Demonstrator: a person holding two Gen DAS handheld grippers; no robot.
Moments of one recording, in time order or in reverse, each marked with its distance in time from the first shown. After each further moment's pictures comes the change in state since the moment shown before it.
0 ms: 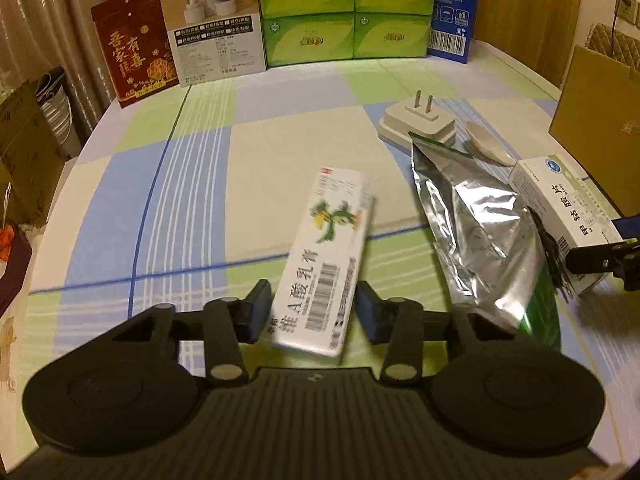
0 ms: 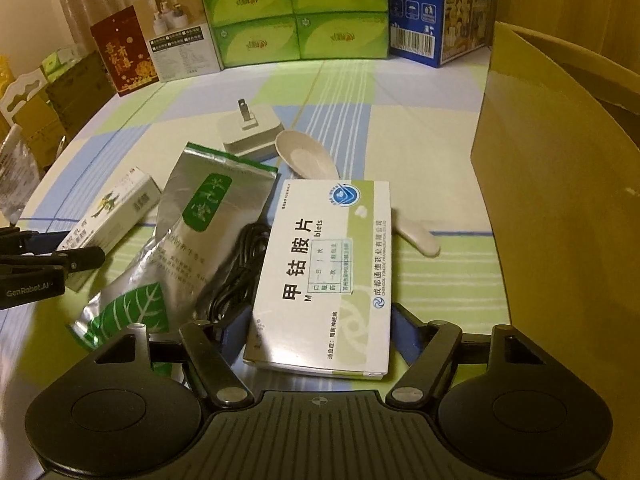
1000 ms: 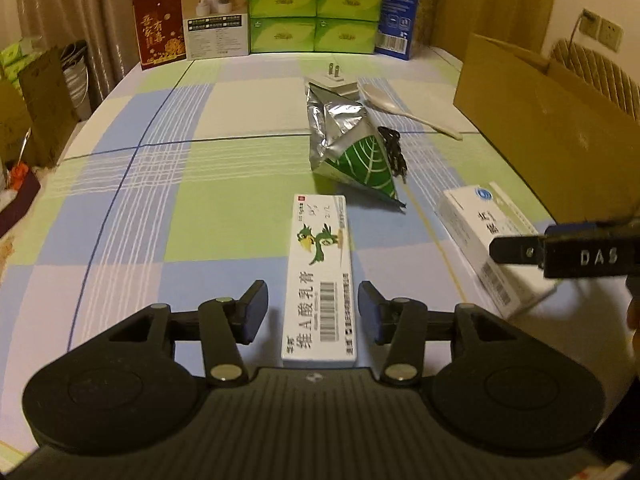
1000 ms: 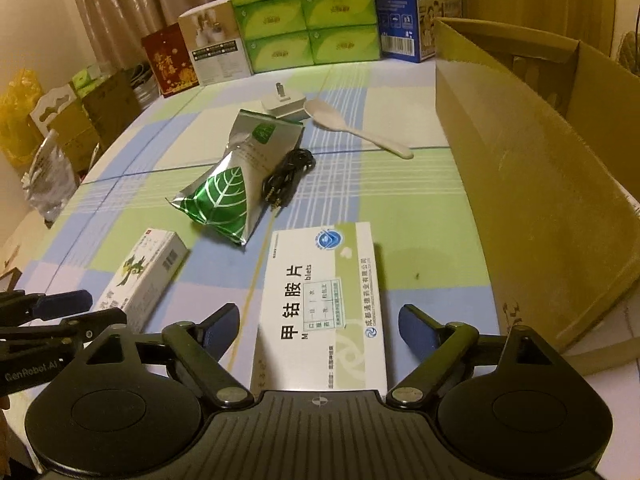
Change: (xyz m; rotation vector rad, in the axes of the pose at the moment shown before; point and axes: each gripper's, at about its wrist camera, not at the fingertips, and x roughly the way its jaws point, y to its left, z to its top) left arm -0.128 -0.082 -0.108 -0.110 -0.033 -0.037; right arm -0.093 0.012 -0.106 0.034 -0.077 0.050
